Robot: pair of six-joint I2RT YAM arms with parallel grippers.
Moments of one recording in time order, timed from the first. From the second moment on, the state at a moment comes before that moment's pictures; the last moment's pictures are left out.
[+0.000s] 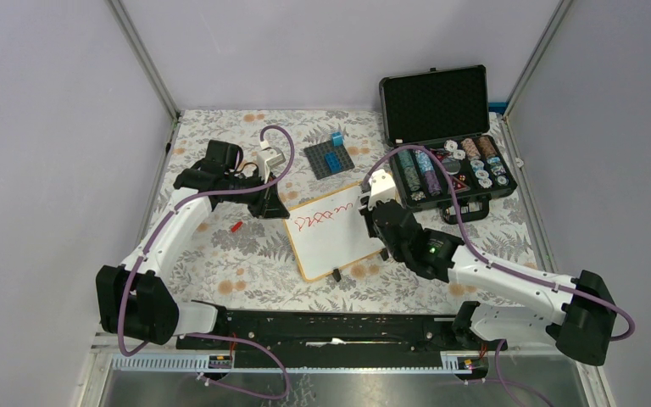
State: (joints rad) left arm -0.22 1.31 1.11 -0.79 0.86 0.31; right arm 0.99 1.12 0.79 -0.13 0.58 0.16
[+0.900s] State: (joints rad) left arm -0.22 1.31 1.11 -0.79 0.86 0.31; right arm 0.99 1.11 0.78 -0.16 0.53 0.18
